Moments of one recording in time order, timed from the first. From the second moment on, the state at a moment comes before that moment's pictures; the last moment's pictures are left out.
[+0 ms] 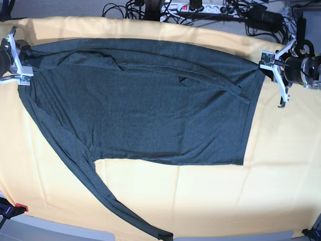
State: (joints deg) left arm -17.8 -86.3 52.2 119.1 -14.2 -44.3 14.9; right arm -20.1 74.8 -4.0 105.6 71.3 41.8 -81.0
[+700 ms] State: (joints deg) left arm -11.3 -89.5 52.1 122.9 -9.9 -44.1 14.7; right arm -32.2 74.8 -4.1 105.7 65.4 41.8 -81.1
